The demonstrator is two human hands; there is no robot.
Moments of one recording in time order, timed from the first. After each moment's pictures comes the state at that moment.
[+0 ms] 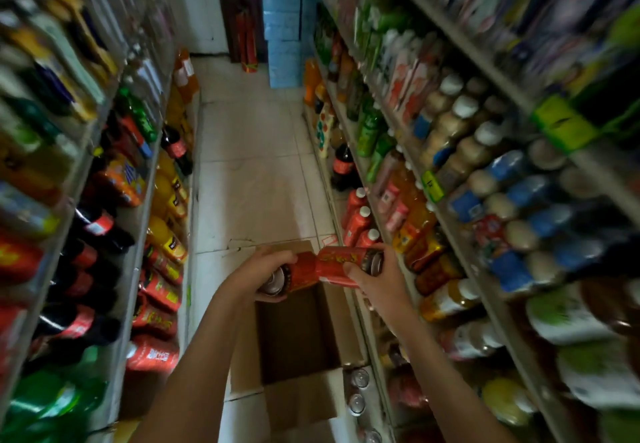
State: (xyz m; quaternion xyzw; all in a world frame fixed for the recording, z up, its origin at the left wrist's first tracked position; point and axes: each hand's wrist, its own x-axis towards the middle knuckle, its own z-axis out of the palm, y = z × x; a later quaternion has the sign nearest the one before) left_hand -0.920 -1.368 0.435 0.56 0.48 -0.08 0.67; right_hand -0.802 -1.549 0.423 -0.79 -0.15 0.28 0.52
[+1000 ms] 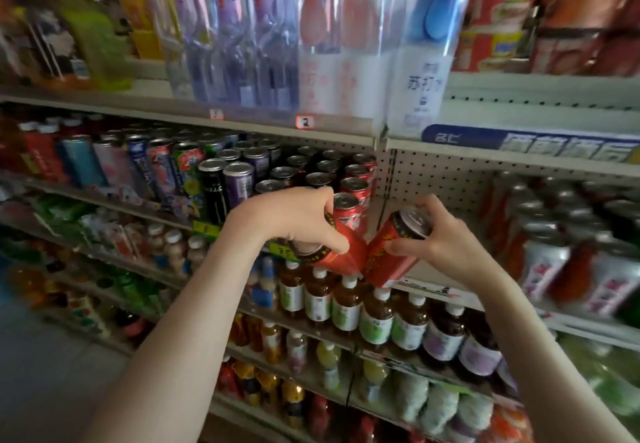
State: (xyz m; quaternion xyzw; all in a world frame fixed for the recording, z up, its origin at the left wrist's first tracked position) left_hand -0.861 -1.657 0.843 0.94 -0.30 -0.14 0.10; right_hand -0.943 -1.864 0.779 -0.89 0.07 -0.12 0.43
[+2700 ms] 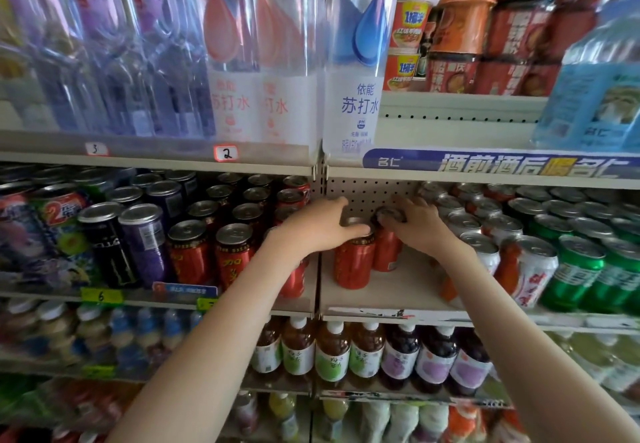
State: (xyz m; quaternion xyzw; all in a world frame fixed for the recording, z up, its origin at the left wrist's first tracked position) left_hand -0.793 -1.786 0.799 0.87 -0.45 -0.05 0.19; right_hand -0.875 -1.966 0.764 -0.93 0.28 -0.14 0.20
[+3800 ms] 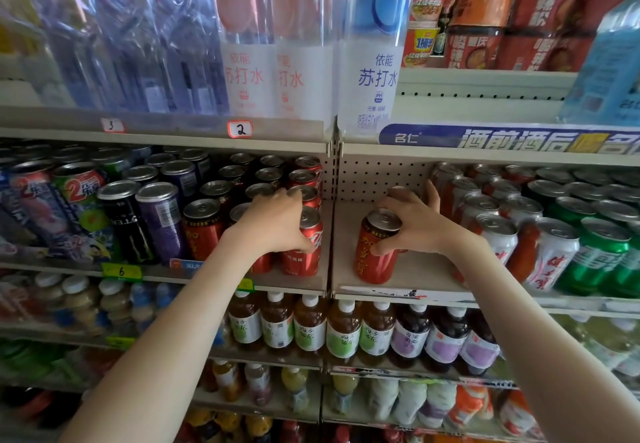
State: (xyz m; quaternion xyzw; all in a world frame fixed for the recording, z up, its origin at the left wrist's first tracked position) left_hand -0.781 -1.718 0.786 0.92 -0.38 0.03 0.03; right_hand -0.884 -1.937 0.758 -0.99 0.11 -0.07 0.08
